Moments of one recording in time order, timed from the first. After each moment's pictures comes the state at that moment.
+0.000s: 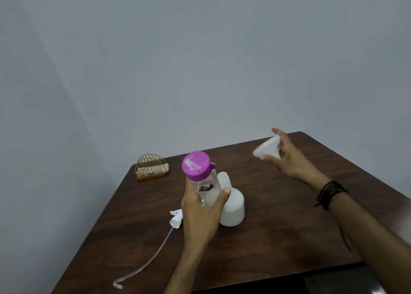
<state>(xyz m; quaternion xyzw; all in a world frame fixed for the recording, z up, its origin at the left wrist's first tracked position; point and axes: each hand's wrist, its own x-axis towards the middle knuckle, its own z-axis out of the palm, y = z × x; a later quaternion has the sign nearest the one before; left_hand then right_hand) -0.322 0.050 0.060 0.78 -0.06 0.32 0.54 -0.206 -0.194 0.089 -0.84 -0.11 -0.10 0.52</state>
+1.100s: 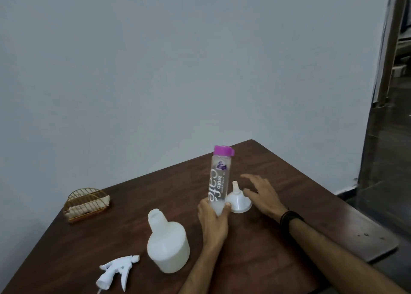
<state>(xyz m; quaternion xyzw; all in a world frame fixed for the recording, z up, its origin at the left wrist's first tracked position) -0.178 -0.100 -0.033 0.84 0.01 0.11 0.52 -0.139 -0.283 -0.030 -0.90 -0.02 -0.12 0.41</state>
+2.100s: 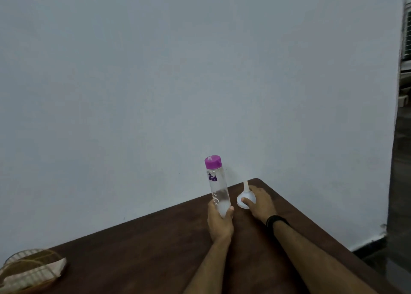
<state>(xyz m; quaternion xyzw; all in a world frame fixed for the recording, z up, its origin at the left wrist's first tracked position) 0.044 -0.179 -0.033 0.80 0.02 0.16 0.58 0.082 -0.331 -0.038 -0.89 0.04 -0.16 0.43</state>
